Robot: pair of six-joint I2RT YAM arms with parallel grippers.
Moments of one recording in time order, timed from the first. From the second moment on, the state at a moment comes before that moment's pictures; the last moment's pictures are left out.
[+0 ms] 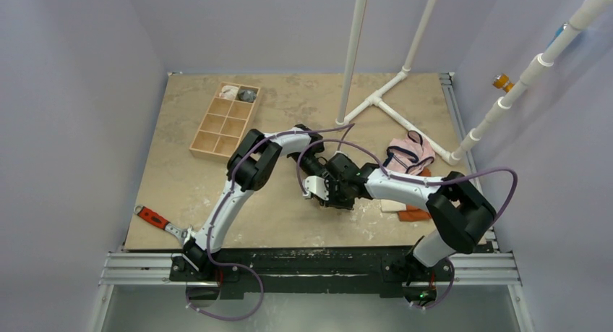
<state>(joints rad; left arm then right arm) -0.66 2.56 1.87 -1.23 1.23 0.35 0.81 1.55 0.84 -0.48 -0.14 -0.71</state>
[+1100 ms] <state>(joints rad) -0.51 2.13 1.52 -0.94 0.78 0.19 0.52 1.84 1.06 -0.83 -0.73 -0.82</state>
